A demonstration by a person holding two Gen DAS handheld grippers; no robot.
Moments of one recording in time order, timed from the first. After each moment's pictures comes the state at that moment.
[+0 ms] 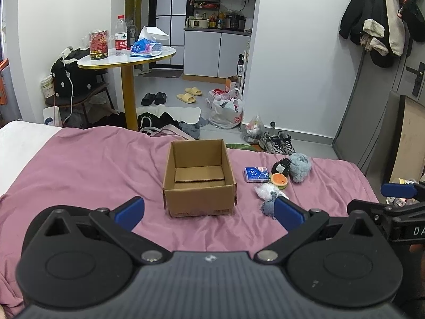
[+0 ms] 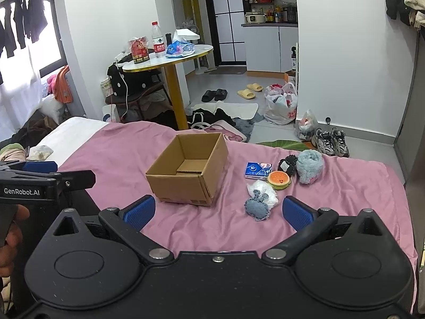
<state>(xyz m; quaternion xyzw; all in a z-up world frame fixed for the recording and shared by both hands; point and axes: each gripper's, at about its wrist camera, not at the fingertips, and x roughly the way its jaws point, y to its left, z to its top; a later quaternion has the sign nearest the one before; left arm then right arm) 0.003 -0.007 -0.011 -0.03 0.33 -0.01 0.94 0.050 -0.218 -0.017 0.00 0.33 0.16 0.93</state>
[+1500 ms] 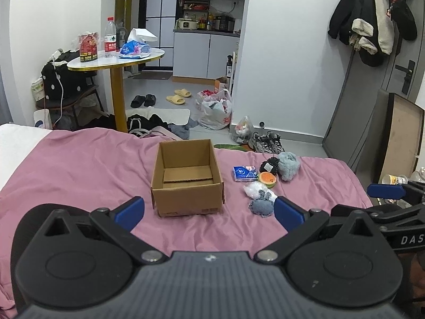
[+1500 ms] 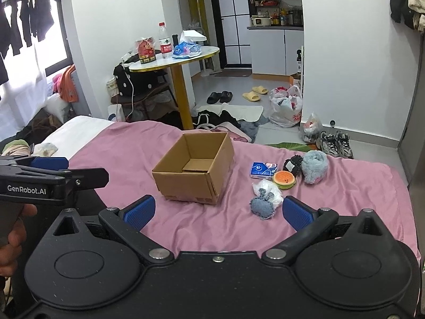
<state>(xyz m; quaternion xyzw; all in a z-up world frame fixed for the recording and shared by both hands) -0.005 -0.014 -0.015 -0.02 0.32 -0.04 0.95 0.039 -0.213 -0.020 0.00 0.32 0.17 0.93</state>
